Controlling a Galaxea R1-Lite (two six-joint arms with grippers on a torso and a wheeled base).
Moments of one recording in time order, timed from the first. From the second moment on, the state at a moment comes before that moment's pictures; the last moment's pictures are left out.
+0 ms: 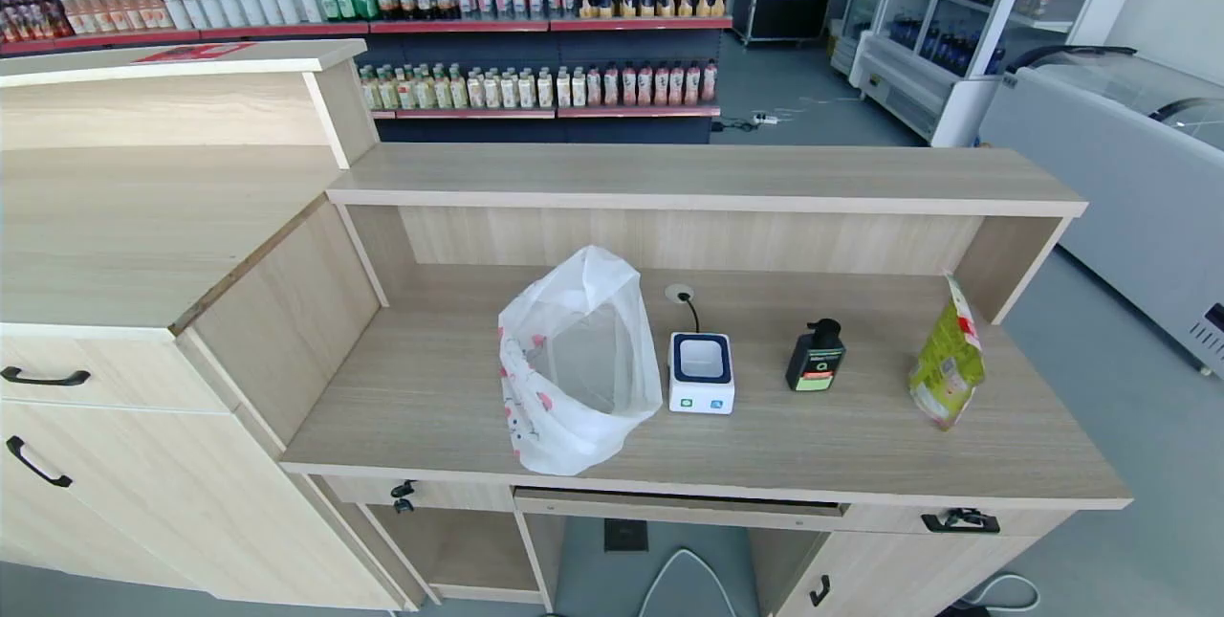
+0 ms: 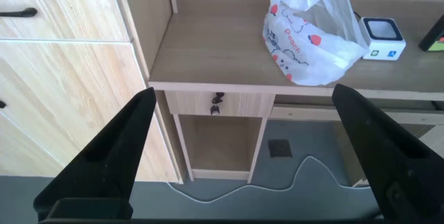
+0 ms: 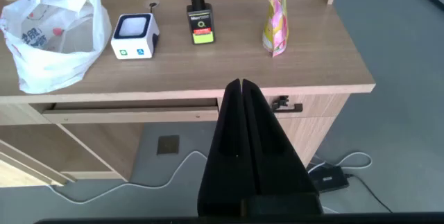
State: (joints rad) left arm 0.00 0.00 0.00 0.00 -0.03 0.00; right arm 0.01 0.00 0.00 0.01 -0.05 0.01
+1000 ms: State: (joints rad) left arm 0.00 0.00 0.00 0.00 -0.03 0.00; right arm 0.01 0.51 -0.40 -0.03 -0.04 0.02
